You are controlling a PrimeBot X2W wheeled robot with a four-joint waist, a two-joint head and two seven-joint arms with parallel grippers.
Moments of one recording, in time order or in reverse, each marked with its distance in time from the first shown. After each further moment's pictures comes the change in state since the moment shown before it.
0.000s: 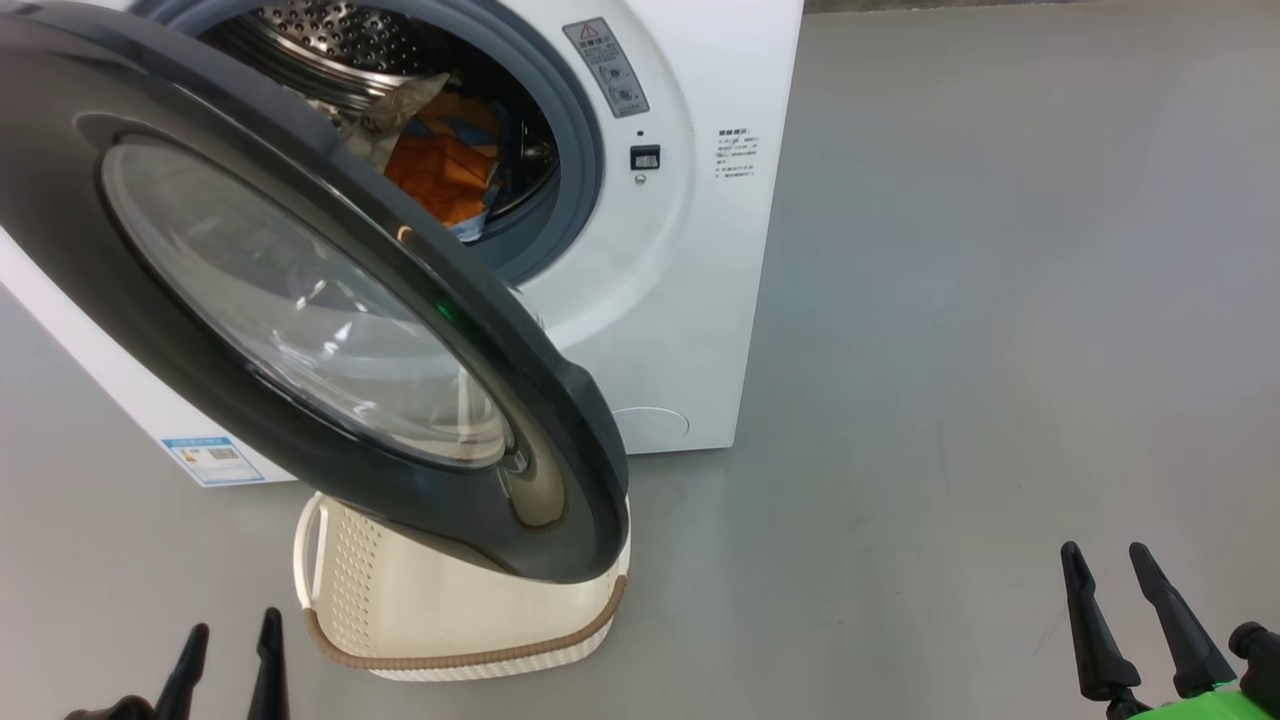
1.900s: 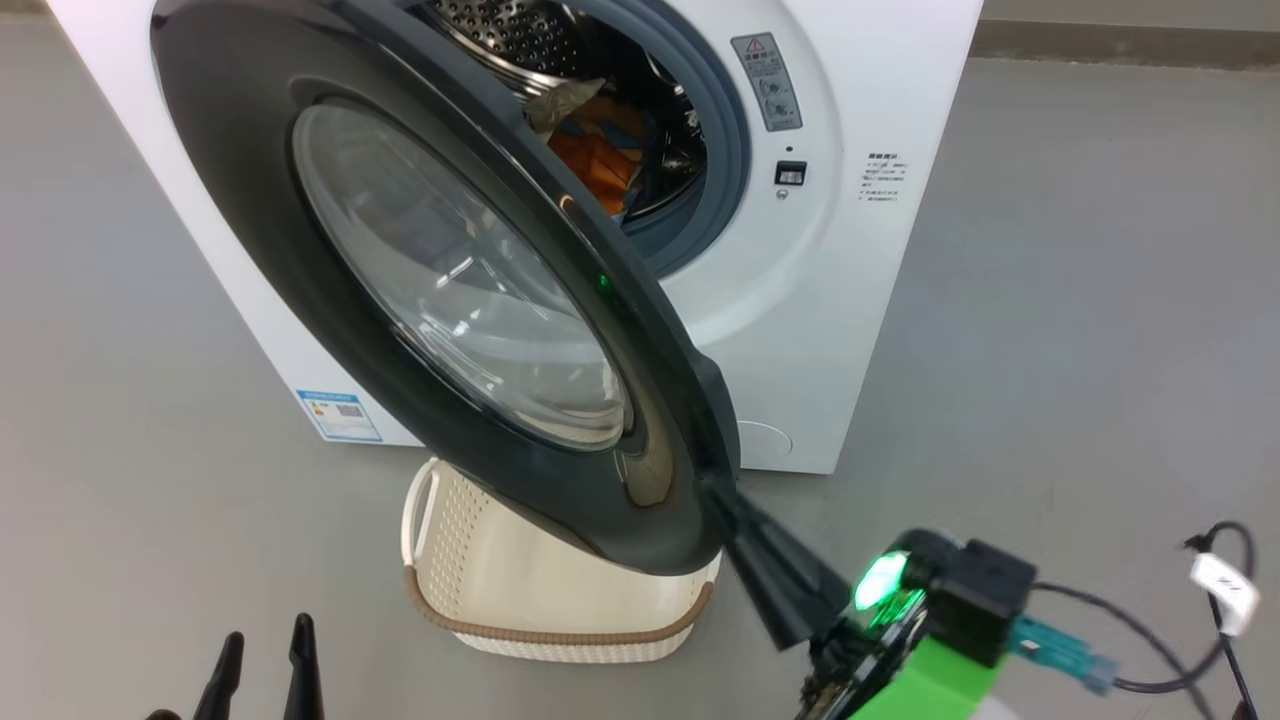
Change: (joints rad) left arm 0.032 -0.081 0.022 -0.037 0.009 0.000 -0.003; right arm -0.250 0.035 0.613 -0.240 0.124 0.000 0.000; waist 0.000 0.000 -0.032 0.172
